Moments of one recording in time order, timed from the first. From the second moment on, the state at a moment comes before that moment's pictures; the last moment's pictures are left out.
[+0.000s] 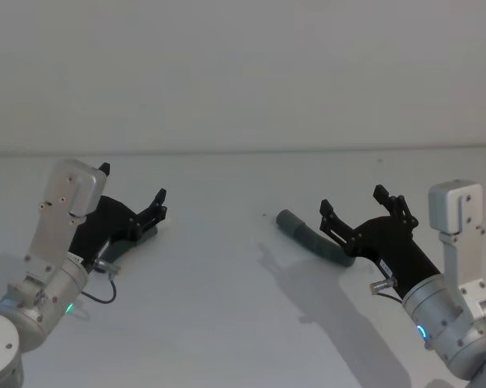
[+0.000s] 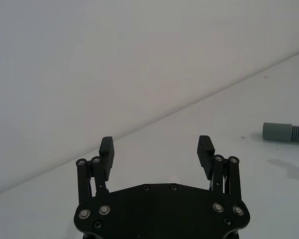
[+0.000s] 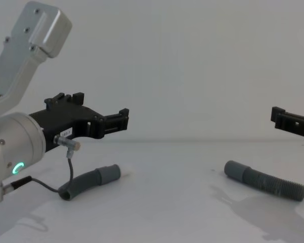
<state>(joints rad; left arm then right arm) -0.24 0.38 0.45 -1.63 -0.20 0.01 -0.01 -0.01 0.34 -0.23 -1.77 0.29 0.03 0.07</state>
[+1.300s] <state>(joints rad) -0.38 0.36 0.48 -1.48 -0.23 0.07 -0.17 -0.01 0.34 -0.23 -1.77 0.29 0.03 0.07</state>
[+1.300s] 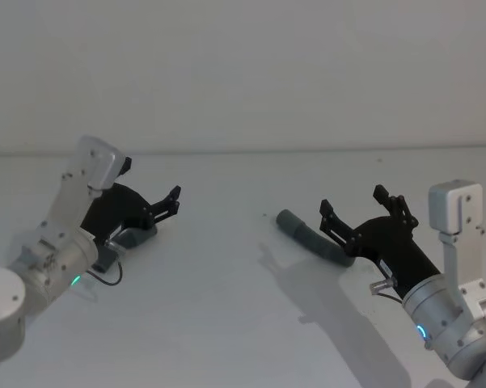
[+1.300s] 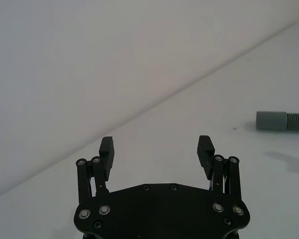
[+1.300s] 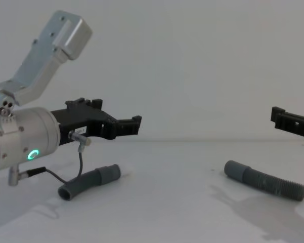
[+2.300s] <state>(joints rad) -0.54 0.42 0.48 -1.40 -0.37 0.40 -0.44 -0.01 0.34 -0.23 -1.77 0.29 0.03 0.07</state>
